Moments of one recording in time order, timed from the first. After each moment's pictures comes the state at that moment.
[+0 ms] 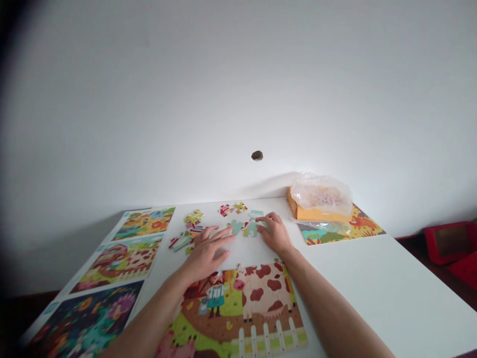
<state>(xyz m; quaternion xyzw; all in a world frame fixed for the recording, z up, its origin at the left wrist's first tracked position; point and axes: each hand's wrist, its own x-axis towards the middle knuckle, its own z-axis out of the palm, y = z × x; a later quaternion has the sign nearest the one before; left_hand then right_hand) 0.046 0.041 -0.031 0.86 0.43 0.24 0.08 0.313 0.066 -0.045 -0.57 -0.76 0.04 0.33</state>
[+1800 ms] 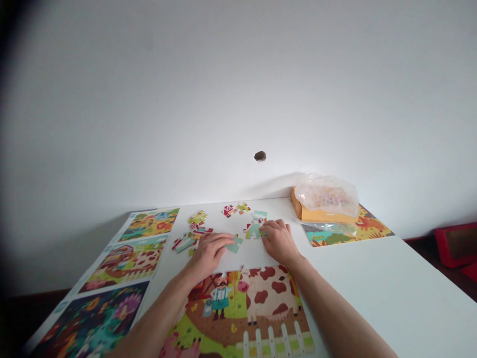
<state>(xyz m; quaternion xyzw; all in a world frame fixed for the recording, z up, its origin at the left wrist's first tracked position) 0.045 0.043 -0.032 0.85 0.42 0.29 0.13 0.308 0.043 -0.031 -0.55 -0.79 0.03 0.25</state>
